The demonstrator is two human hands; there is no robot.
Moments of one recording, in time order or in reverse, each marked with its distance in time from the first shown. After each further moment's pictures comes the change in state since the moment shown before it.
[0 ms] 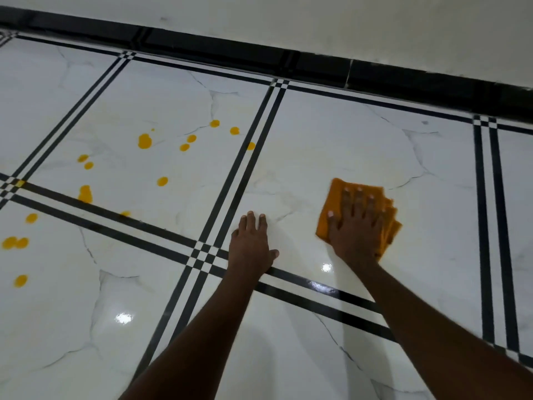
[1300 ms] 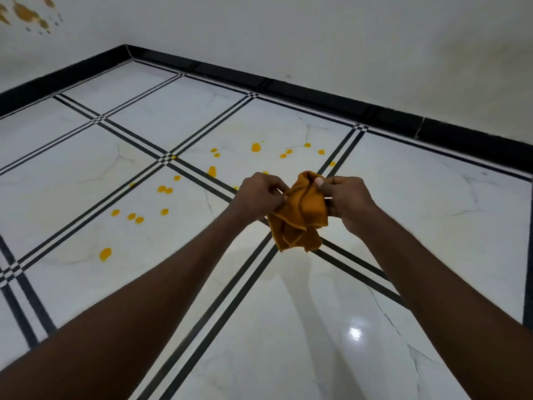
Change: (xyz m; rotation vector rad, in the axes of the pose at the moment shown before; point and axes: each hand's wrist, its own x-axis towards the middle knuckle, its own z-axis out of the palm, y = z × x) left_hand -0.217 -0.099 -0.156 -0.680 0.380 -0.043; right_hand -0.171 -0.172 -0.238 1.232 -0.517 -0.028
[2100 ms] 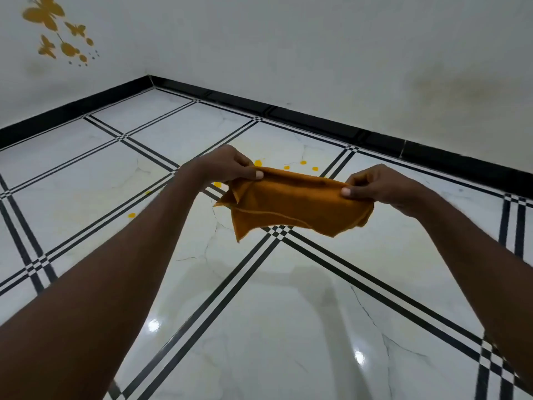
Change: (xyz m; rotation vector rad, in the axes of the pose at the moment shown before) left_hand -0.051 0.057 -0.100 0.067 -0.168 -0.017; right_hand -0.057 -0.051 -0.126 -0.612 -0.370 -0.326
